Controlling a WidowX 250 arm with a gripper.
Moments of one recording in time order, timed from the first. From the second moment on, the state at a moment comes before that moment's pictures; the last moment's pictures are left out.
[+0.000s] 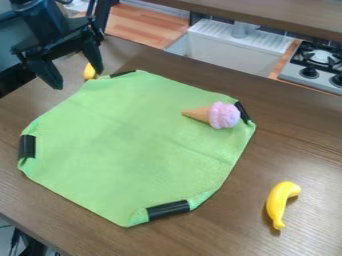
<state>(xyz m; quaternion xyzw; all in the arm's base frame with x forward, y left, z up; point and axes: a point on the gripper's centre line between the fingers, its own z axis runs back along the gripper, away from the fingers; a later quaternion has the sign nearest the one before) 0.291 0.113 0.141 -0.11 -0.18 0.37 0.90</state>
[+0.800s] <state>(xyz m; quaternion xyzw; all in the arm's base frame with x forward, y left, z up) 0.270 0.151 0.118 -0.08 -0.18 0.41 0.89</state>
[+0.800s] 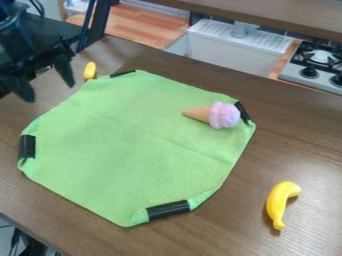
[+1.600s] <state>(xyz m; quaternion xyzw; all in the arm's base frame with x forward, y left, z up) 0.226 0.175 0.054 0.01 -0.19 0.36 0.91</state>
